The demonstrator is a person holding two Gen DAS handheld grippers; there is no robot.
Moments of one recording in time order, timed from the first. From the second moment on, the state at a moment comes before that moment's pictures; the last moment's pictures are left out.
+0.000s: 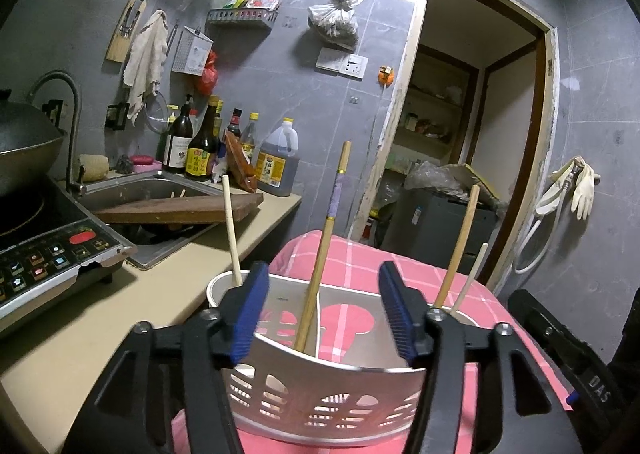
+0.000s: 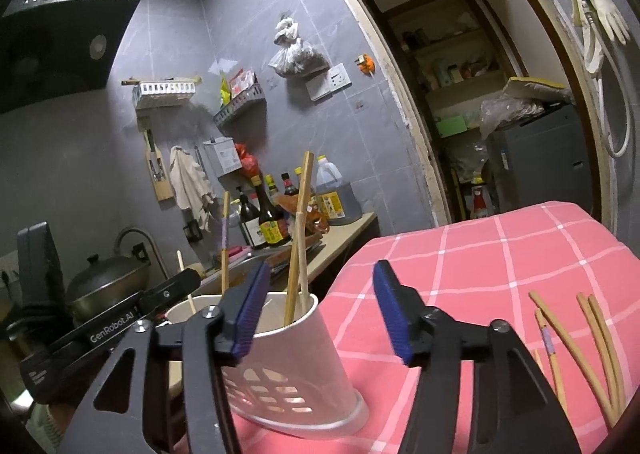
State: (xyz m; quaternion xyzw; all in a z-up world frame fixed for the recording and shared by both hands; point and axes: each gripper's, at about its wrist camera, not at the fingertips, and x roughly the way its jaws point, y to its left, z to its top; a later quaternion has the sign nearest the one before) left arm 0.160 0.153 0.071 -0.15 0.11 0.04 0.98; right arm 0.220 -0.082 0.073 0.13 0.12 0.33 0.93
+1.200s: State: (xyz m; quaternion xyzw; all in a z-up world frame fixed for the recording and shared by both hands) left arm 0.174 -0.032 0.063 -0.07 0.21 -0.12 0.97; right arm 0.180 -0.267 0.095 0.02 0.12 0.13 0.98
